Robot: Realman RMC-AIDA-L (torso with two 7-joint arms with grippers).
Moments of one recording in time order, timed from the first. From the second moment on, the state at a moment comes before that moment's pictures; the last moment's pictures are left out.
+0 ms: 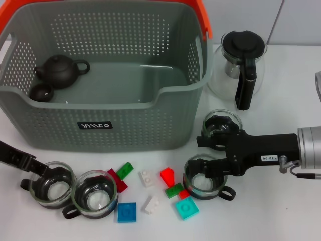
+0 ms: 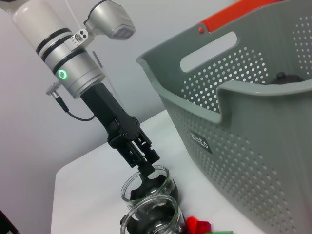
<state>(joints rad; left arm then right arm) -0.49 -2.16 0.84 1.42 2.86 1.77 -2.46 0.62 2.09 -0.85 -0.53 -2.00 -1.54 1.50</state>
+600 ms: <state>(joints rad) -0.49 -2.16 0.84 1.39 2.86 1.77 -2.45 0.61 2.09 -0.85 -0.53 -2.00 -1.54 1.50</state>
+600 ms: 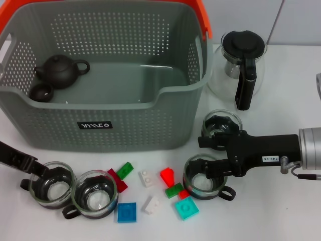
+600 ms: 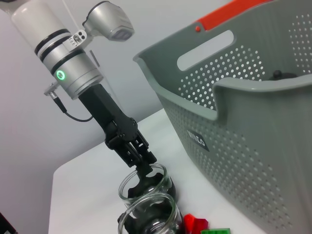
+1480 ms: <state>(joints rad) -0.50 -2.15 0.87 1.39 2.86 1.75 -2.48 0.61 2.09 -0.85 -0.53 -2.00 -1.53 1.50</state>
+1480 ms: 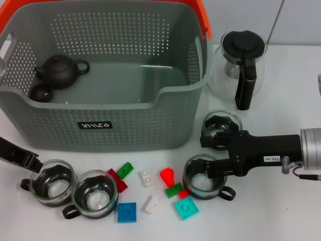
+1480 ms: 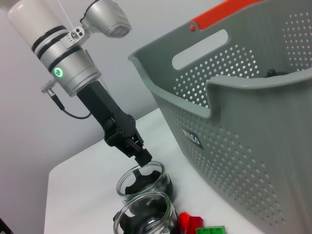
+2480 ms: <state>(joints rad) -0.50 -2.16 0.90 1.46 2.86 1.82 -2.47 0.61 2.08 -0.85 -0.53 -2.00 -1.53 1.49</state>
